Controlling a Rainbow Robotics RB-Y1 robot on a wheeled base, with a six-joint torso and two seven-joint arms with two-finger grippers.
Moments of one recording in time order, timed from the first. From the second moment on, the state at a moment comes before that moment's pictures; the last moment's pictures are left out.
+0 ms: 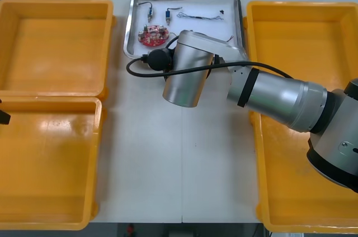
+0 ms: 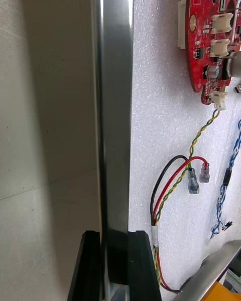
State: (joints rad) right arm -1.10 -0.34 1.02 -1.33 -0.15 1.27 1.82; left arm -0.15 0.94 0.34 -2.11 1.04 1.91 -1.21
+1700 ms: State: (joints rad) right arm -0.62 -0.33 0.34 -2.19 -0.24 1.92 1.60; left arm -0.15 0.94 0.34 -2.11 1.04 1.91 -1.21
